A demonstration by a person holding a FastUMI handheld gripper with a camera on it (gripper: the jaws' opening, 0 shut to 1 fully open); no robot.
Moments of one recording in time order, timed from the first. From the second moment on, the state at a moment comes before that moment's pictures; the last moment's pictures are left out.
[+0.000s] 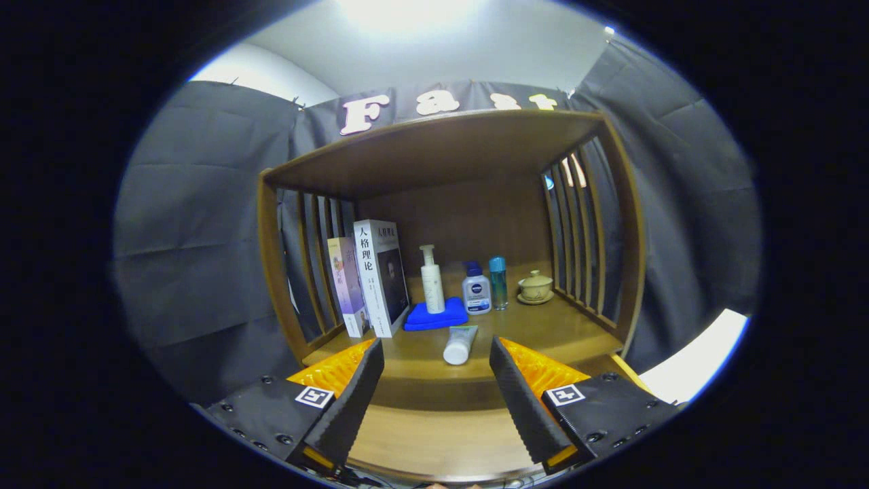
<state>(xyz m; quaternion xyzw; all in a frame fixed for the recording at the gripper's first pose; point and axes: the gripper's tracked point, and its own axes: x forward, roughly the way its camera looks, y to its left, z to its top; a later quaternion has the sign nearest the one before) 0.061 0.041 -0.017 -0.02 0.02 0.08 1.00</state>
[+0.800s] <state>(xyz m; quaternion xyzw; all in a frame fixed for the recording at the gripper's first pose) -0.022 0.005 -0.168 -0.02 0.09 0.03 1.00</state>
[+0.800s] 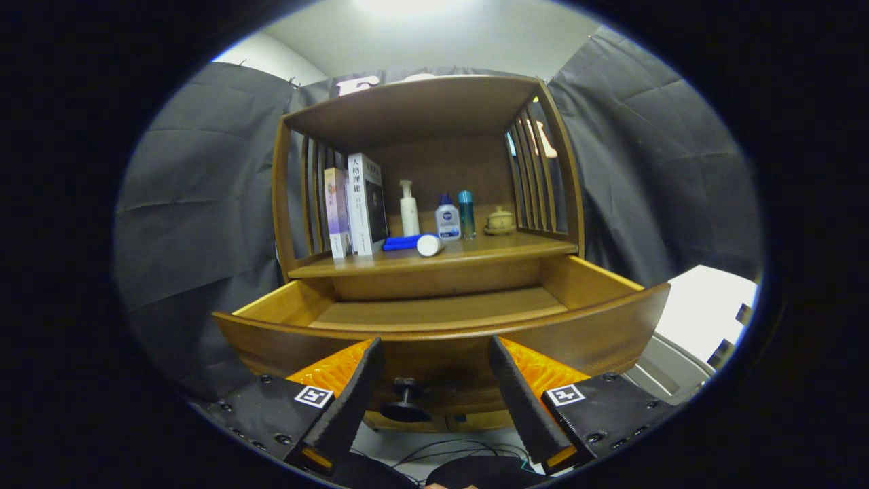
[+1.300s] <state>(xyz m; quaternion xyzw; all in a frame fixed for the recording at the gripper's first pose) -0.021 -0.004 -0.179 -0.07 0.08 0.00 0.99</state>
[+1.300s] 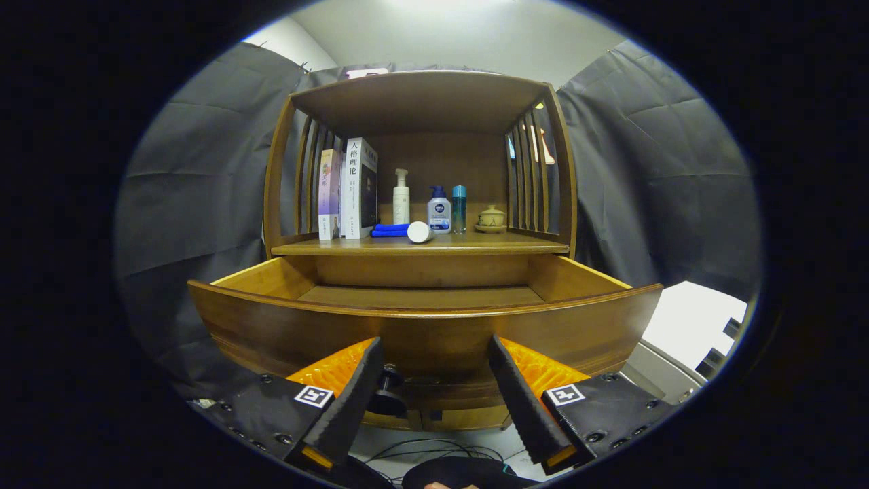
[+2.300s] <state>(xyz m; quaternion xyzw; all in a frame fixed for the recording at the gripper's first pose) -0.002 0.011 -0.185 -0.05 0.10 0.01 0.99</state>
